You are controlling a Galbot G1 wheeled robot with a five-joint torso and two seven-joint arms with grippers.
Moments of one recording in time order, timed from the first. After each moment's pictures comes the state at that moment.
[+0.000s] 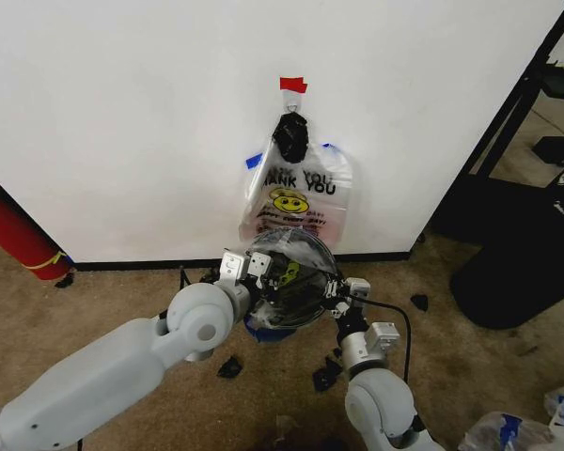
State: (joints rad) left arm 0.49 -0.85 0.42 -2.01 -1.34 0.66 -0.74; right arm -1.36 1.45 0.18 2.05 0.27 -0.14 0.26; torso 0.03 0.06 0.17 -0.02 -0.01
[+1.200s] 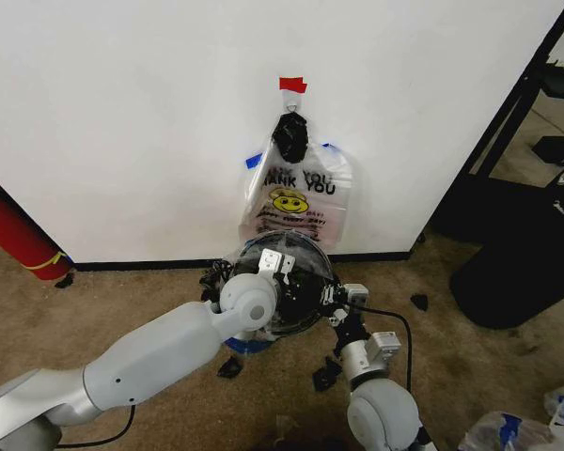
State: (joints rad) left arm 0.40 -1.04 0.53 -1.80 -1.35 0.65 -0.79; right arm -1.40 1.42 0.18 2.10 0.29 -0.12 0.20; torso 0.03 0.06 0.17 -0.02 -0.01
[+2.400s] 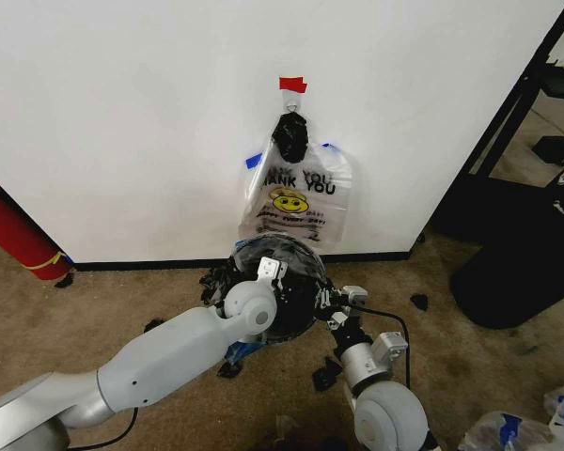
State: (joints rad) left arm 0.43 -1.00 0.53 -1.77 -1.26 0.60 -0.80; right arm -1.40 1.42 0.19 2.10 0.44 -0.17 0.19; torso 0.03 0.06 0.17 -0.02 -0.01
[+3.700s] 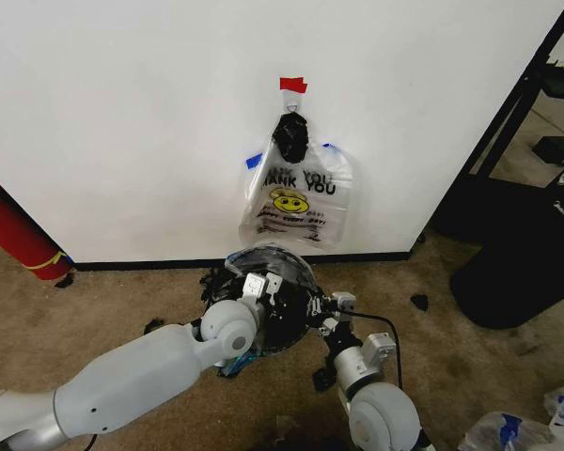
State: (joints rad) left arm 0.48 -0.88 0.60 -1.87 -1.21 0.54 -0.55; right arm -1.40 1.39 0.14 2.09 0.41 -0.20 0.17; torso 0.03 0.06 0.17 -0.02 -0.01
